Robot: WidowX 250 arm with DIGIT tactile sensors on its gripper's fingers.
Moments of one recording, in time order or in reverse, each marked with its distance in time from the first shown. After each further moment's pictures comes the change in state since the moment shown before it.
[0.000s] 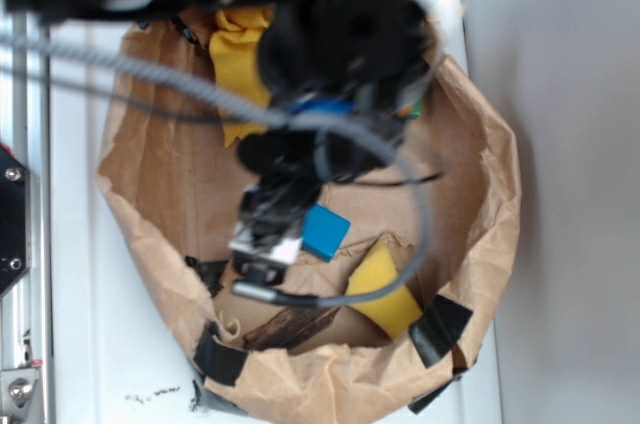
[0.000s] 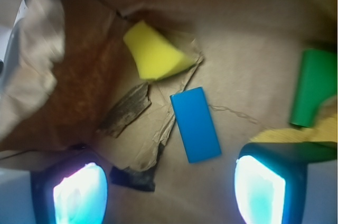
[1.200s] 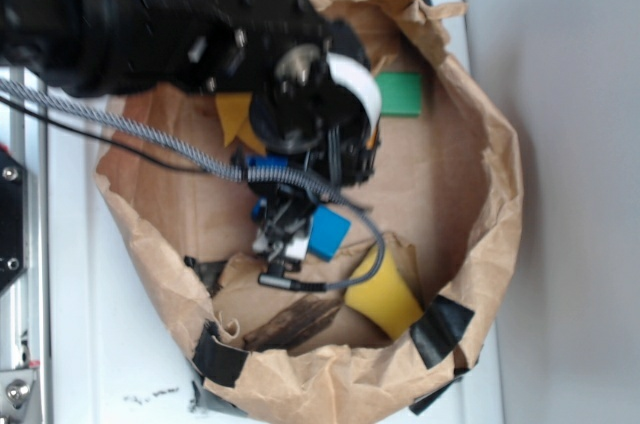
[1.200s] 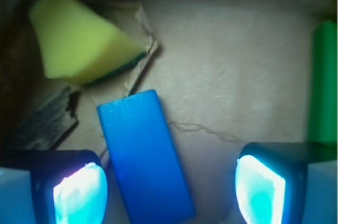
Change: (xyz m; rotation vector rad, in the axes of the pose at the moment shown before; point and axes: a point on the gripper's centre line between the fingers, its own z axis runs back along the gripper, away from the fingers) arm 0.004 0.027 -0.074 0.111 -0.067 0.036
